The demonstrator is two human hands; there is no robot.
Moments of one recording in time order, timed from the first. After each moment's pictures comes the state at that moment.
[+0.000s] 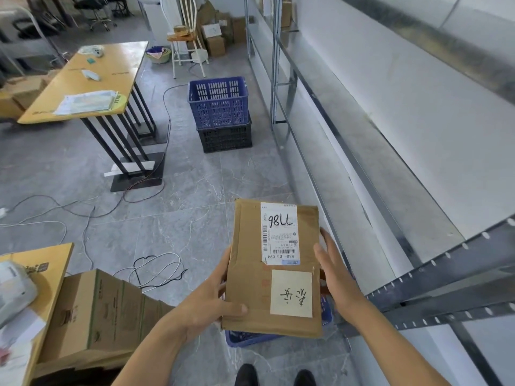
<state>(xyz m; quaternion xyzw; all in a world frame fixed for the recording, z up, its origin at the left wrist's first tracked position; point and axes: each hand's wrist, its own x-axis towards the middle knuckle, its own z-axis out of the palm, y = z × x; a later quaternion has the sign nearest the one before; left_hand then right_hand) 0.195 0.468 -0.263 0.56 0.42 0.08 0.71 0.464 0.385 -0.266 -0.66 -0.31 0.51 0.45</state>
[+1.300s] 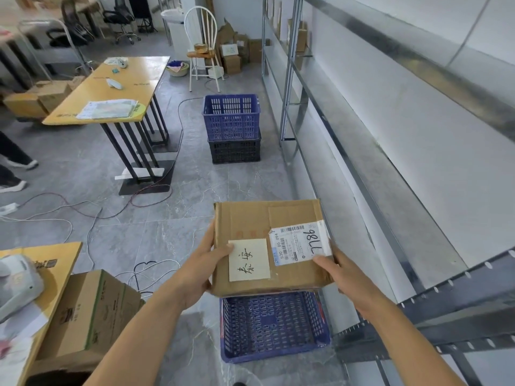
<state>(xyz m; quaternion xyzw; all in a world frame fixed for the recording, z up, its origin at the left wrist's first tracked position) 0.208 0.514 -0.218 0.45 0.53 0.21 0.69 0.487 0.403 -0.225 -0.67 -0.36 0.53 0.37</state>
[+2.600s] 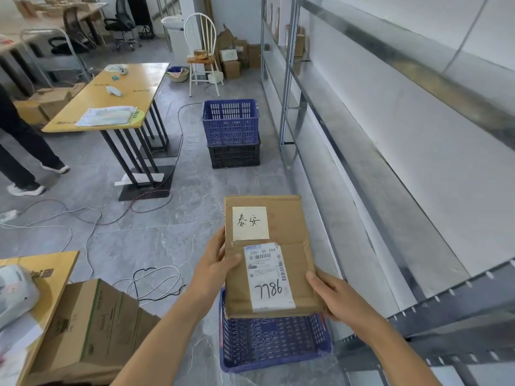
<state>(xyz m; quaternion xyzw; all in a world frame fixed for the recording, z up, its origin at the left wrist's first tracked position) 0.244 0.504 -0.218 0.48 0.49 0.32 0.65 0.484 0.392 -0.234 -0.68 -0.37 0.55 0.32</state>
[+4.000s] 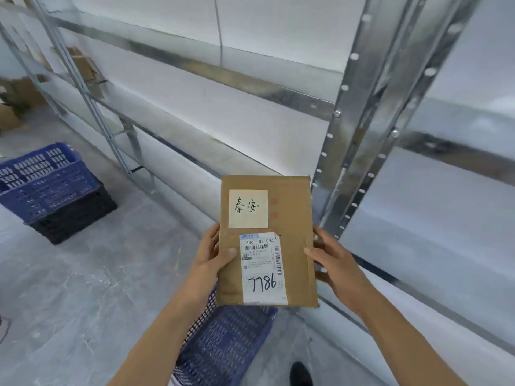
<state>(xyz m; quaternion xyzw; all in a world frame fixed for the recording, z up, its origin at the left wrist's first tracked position) 0.360 0.487 -0.210 0.59 0.23 0.09 0.77 0.483 0.253 -0.198 -0.70 -0.06 0.29 0.65</state>
